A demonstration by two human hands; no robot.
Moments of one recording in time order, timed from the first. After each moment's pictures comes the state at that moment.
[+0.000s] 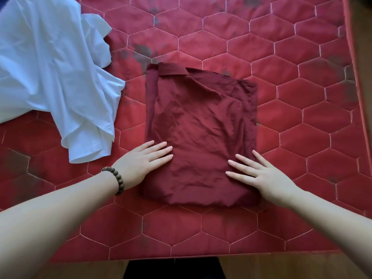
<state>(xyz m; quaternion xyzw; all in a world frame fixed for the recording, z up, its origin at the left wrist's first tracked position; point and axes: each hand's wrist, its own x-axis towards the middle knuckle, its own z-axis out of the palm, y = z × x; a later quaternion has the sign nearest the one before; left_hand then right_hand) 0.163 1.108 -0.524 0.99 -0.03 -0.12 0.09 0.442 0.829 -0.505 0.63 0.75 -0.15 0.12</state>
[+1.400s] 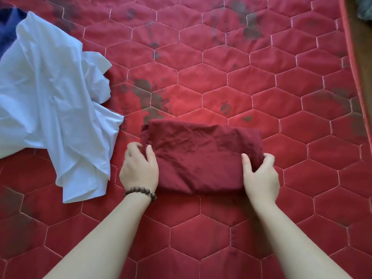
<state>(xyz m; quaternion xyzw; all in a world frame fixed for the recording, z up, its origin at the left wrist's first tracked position) 0.256 1.115 -0.517 0.72 0.65 0.10 0.20 0.444 0.936 -0.517 0.96 0.09 -0.15 -0.22</state>
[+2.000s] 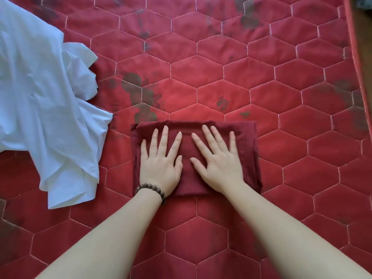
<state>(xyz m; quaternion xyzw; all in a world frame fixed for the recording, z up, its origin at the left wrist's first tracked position) 0.282 1.096 -0.563 0.93 0.36 -0.04 0.08 0.431 0.987 -0.562 0.83 0.55 -0.09 -0.01</state>
